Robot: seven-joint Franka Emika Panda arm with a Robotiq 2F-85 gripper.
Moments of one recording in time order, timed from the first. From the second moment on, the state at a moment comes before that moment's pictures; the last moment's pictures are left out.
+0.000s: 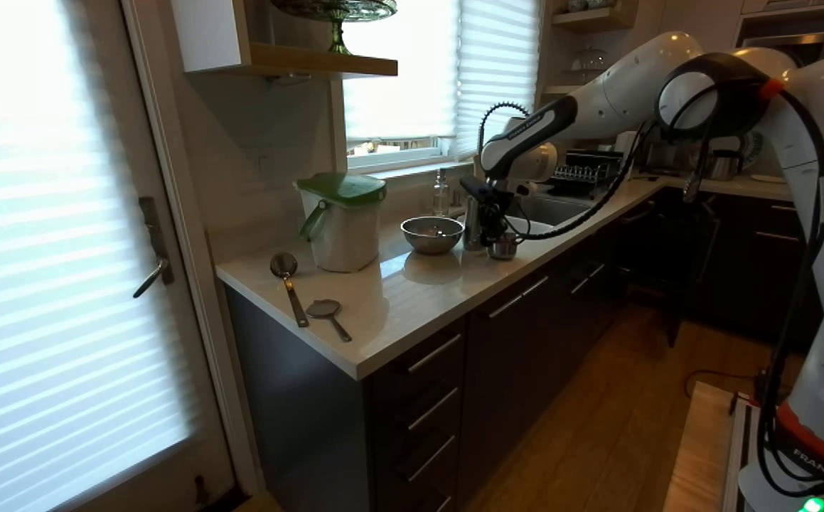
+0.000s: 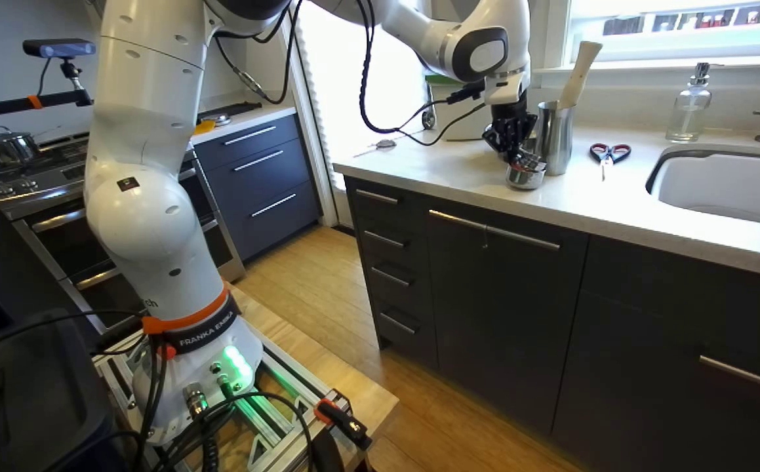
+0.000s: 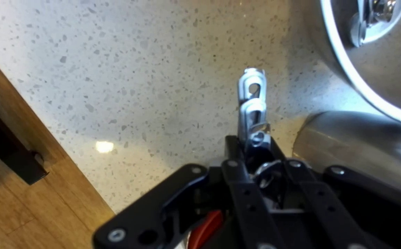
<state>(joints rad) -0.15 0.49 -0.23 -1.64 0.26 2.34 1.58</state>
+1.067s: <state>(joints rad) -0.15 0.47 -0.22 -1.64 0.26 2.30 1.59</state>
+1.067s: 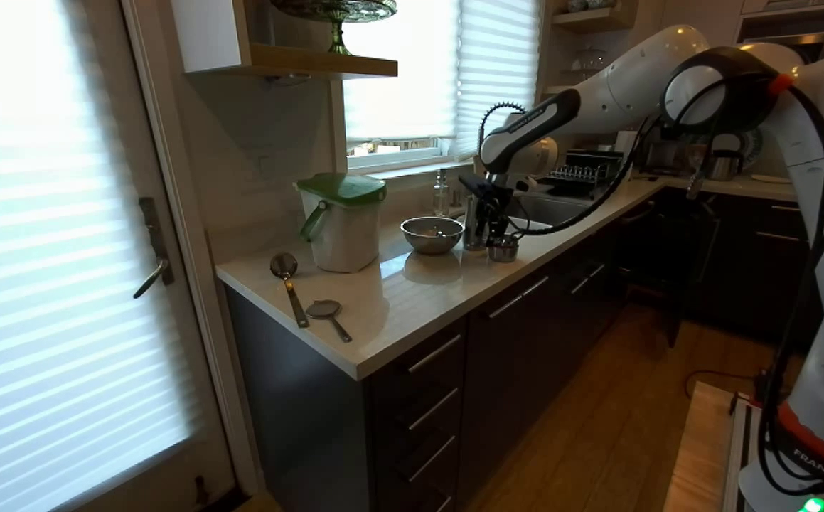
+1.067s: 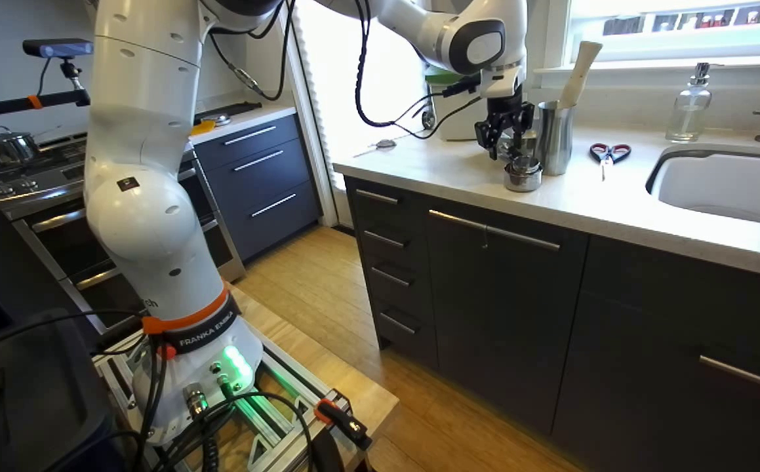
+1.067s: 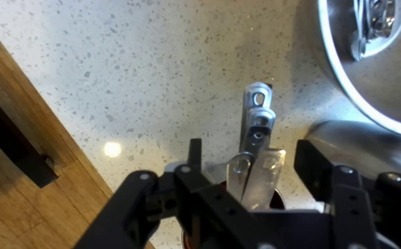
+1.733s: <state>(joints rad) -0.13 0.25 -0.18 -1.78 0.21 2.21 1.36</state>
